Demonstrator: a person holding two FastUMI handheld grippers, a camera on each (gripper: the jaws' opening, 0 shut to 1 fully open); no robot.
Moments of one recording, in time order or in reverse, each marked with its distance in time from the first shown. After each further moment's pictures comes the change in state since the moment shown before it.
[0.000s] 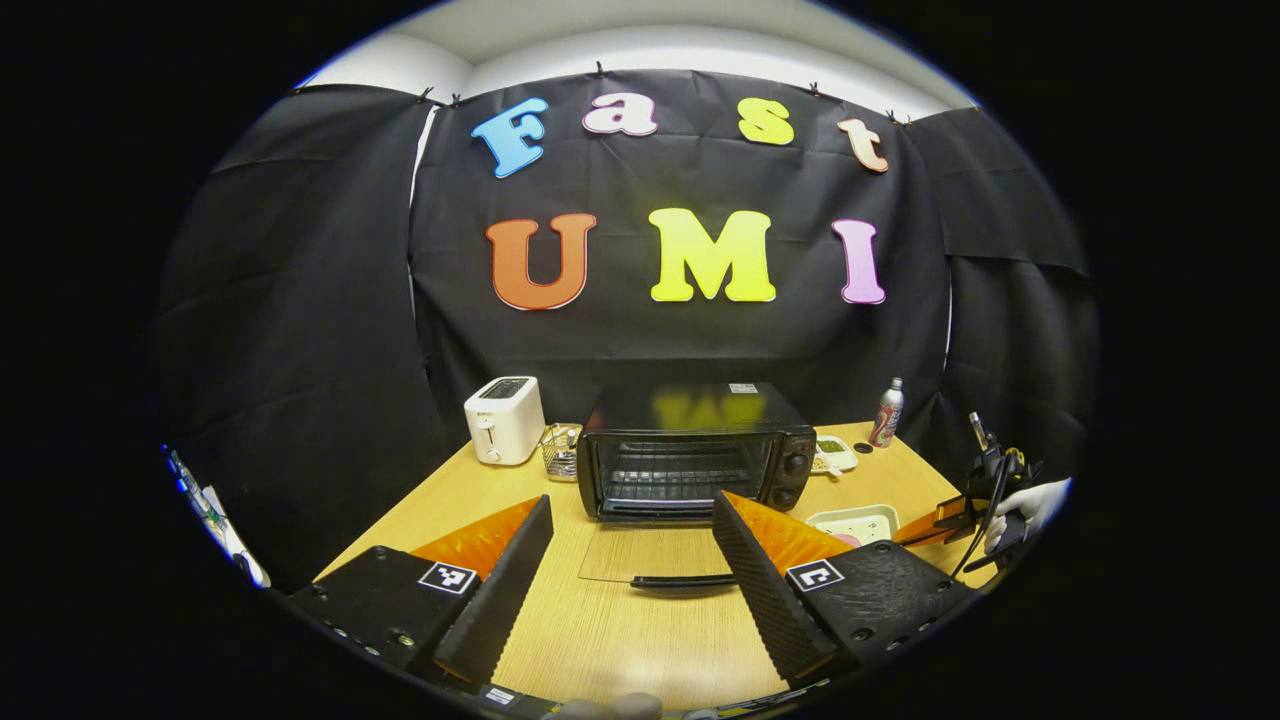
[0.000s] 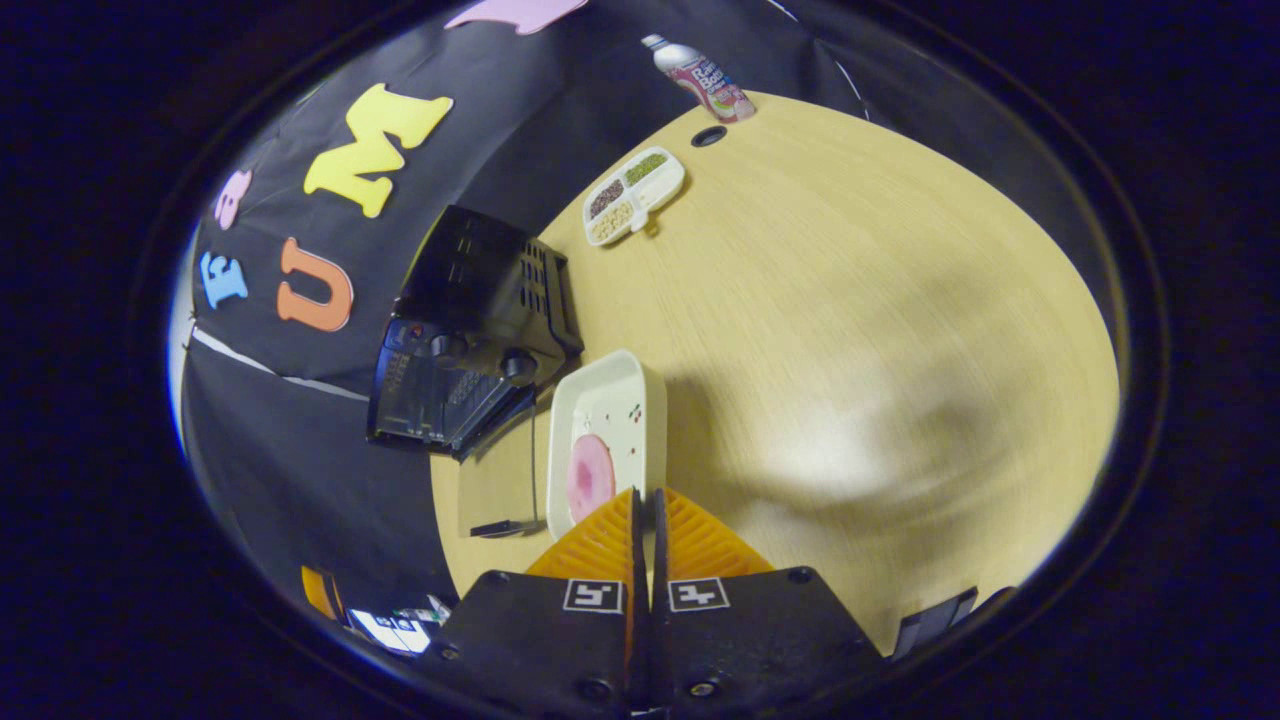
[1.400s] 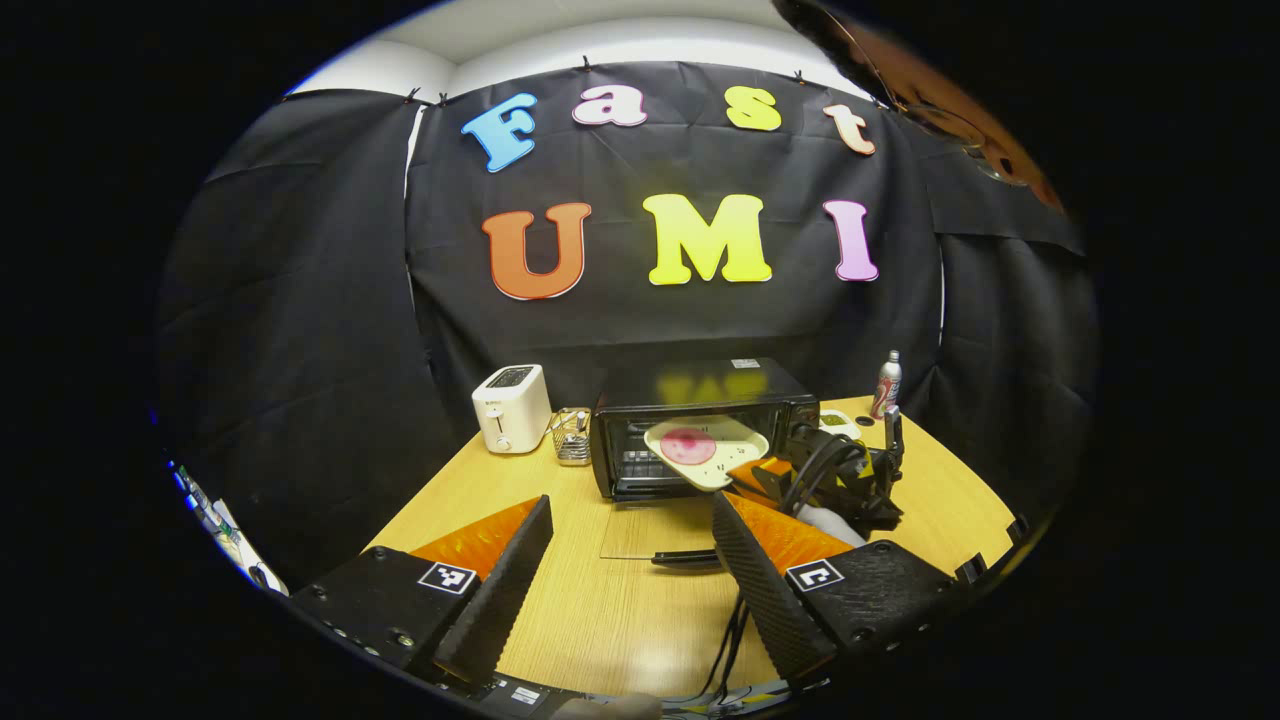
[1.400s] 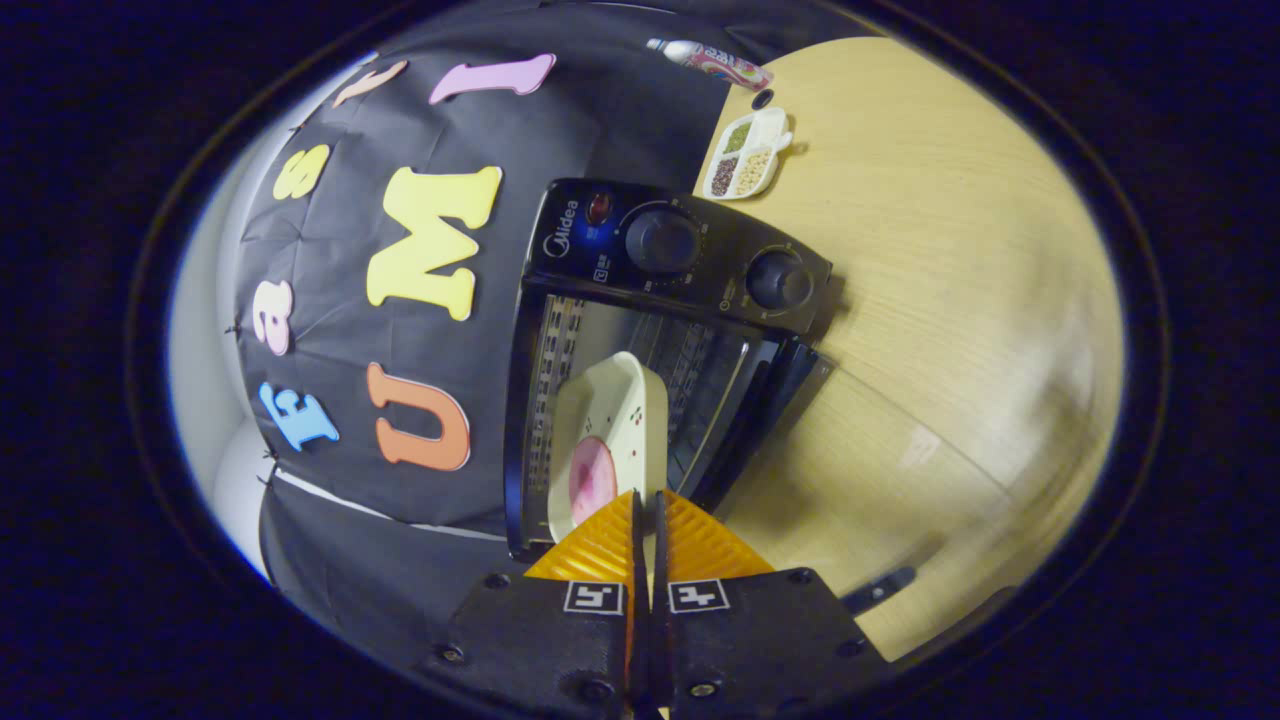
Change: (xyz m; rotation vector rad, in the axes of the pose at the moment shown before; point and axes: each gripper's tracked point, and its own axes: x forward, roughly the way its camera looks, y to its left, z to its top) left arm -0.015 0.024 -0.024 0.044 0.044 -0.005; right arm 0.172 0.235 -0.032 0.389 -0.403 0.368
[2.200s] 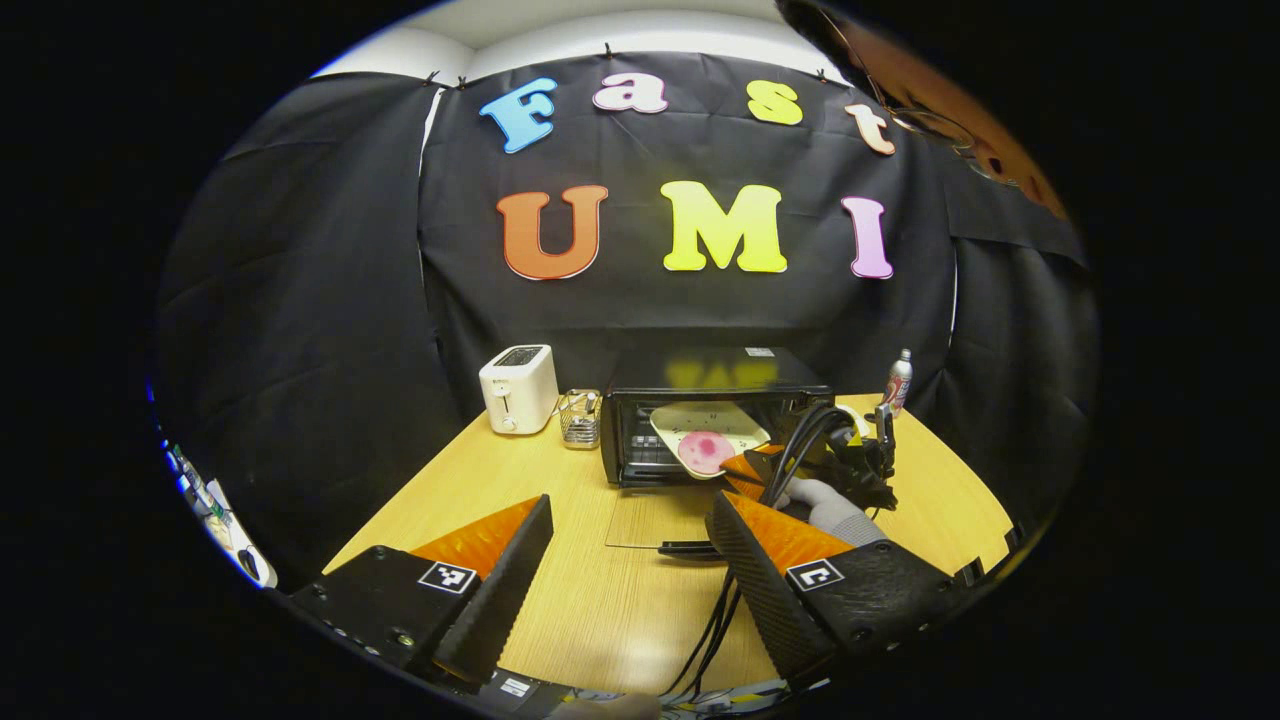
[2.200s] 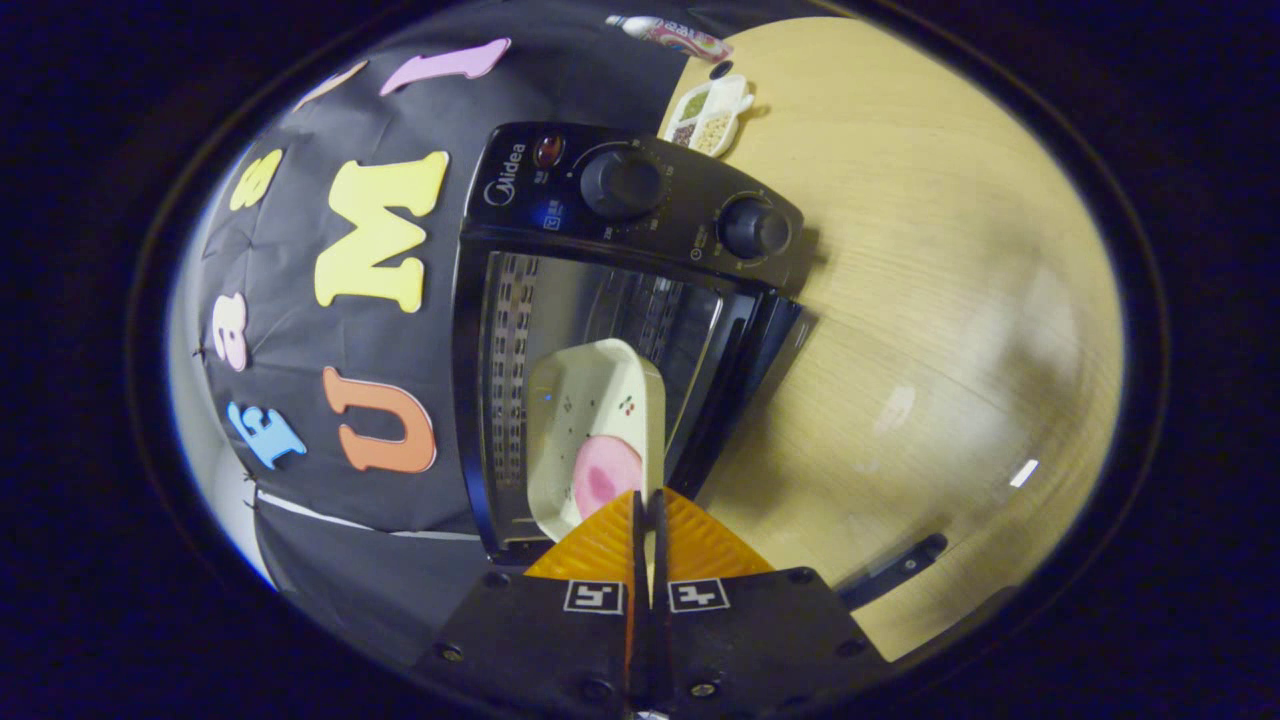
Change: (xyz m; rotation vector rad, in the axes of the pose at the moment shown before) left arm 0.006 0.008 -0.009 -0.047 0.032 0.001; right arm 0.005 -0.008 -0.018 0.057 0.092 -0.110
